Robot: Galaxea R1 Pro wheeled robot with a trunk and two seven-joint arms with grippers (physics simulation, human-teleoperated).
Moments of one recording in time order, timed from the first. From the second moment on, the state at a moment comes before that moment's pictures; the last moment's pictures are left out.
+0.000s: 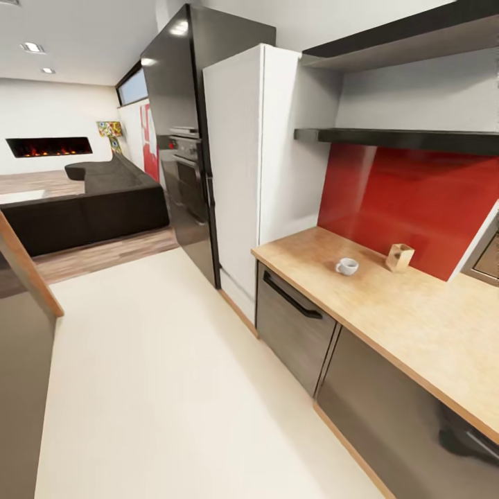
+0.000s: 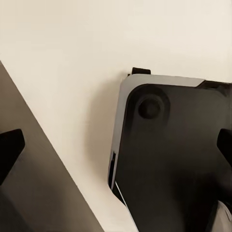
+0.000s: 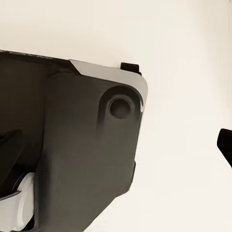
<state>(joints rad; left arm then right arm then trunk) -0.07 0.07 0.09 -0.18 0.06 -0.11 -0.01 -0.25 -0.02 0.17 -0.03 -0.04 0.00 0.06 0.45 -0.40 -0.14</state>
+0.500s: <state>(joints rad) -0.07 0.07 0.09 -0.18 0.06 -0.11 -0.01 -0.25 -0.02 0.17 -0.03 -0.04 0.00 0.06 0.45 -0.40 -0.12</state>
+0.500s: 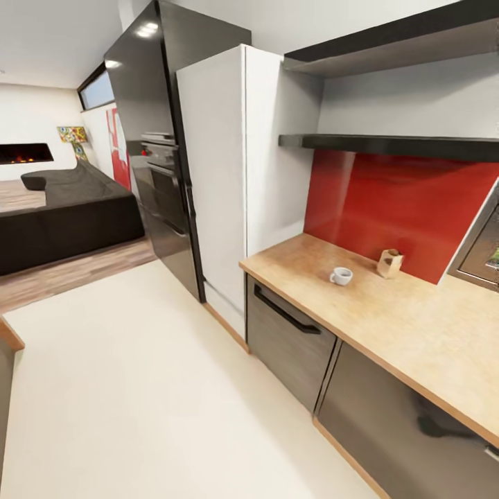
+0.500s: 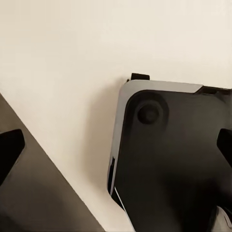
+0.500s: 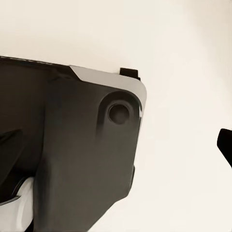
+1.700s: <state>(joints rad) -0.07 0.07 0.09 -0.18 0.06 -0.11 -0.01 -0.25 -0.02 0.17 -0.03 -0.04 0.00 0.06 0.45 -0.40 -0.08</state>
